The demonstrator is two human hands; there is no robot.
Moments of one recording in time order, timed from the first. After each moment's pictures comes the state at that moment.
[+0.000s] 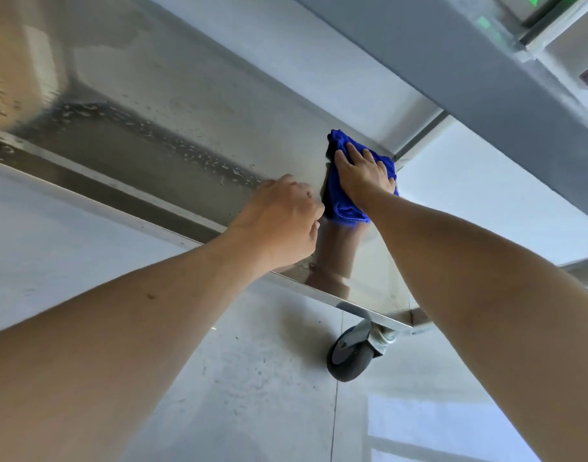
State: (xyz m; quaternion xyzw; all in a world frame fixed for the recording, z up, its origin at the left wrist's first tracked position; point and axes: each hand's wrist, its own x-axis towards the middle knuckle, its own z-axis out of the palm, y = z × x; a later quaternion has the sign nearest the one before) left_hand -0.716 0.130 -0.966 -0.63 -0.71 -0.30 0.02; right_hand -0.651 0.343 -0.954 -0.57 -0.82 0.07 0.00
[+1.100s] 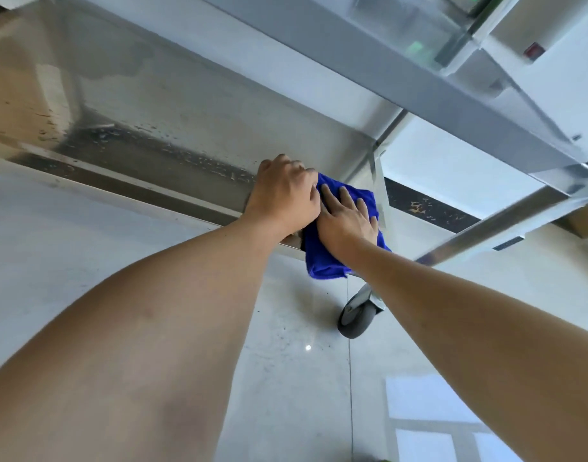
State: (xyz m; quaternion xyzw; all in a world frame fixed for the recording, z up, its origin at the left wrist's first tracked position) left_hand -0.719 0.139 -0.967 -0.55 -0.76 -0.33 0.04; right_hand -0.600 0.202 -0.969 -0.55 -0.83 0.09 -0.02
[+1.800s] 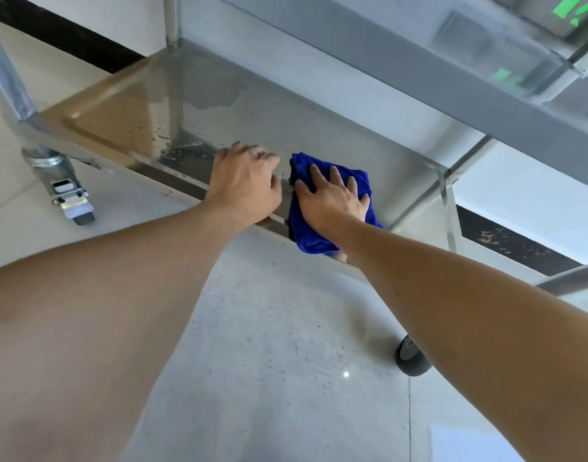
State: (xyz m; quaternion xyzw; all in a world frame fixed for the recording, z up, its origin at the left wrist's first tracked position) left_hand -0.839 0.028 -0.961 -0.47 -0.85 -0.21 0.10; right_hand -0.725 0.142 -0.958 -0.45 -0.89 0.08 -0.01
